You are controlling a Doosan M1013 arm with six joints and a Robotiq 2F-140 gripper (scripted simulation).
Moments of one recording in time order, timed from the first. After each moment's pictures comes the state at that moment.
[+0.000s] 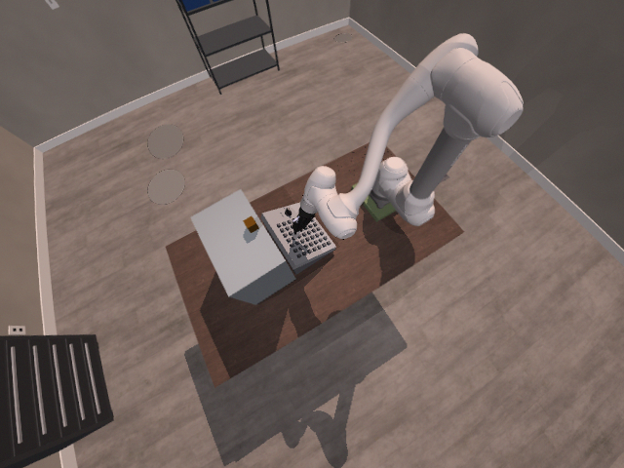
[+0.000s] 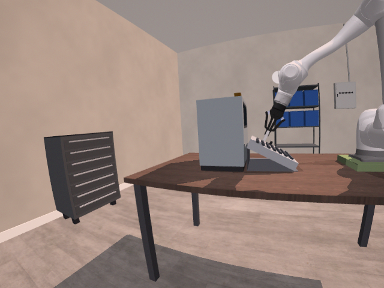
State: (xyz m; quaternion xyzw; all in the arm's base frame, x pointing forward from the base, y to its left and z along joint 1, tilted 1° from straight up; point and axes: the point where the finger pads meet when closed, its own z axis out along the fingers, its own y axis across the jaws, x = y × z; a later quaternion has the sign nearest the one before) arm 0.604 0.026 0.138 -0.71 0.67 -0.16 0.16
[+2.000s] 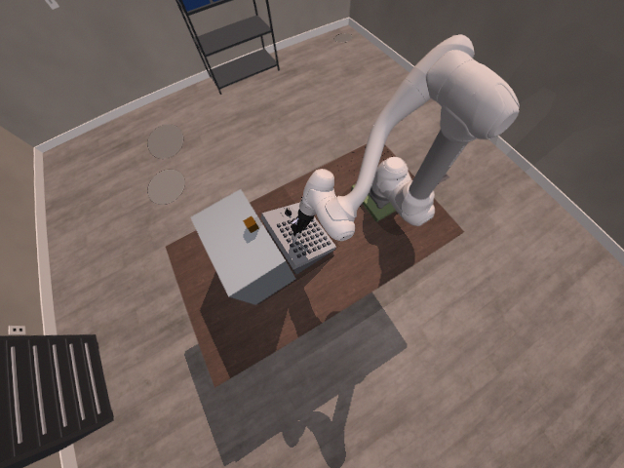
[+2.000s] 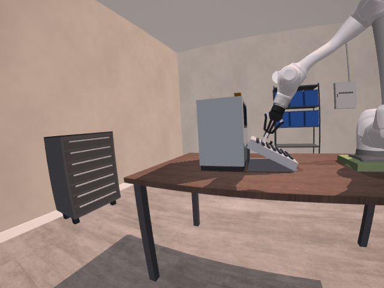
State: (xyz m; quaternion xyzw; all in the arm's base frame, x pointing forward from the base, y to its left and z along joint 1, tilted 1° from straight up) arm 0.610 0.026 0.125 -0.71 0.67 -0.16 0.16
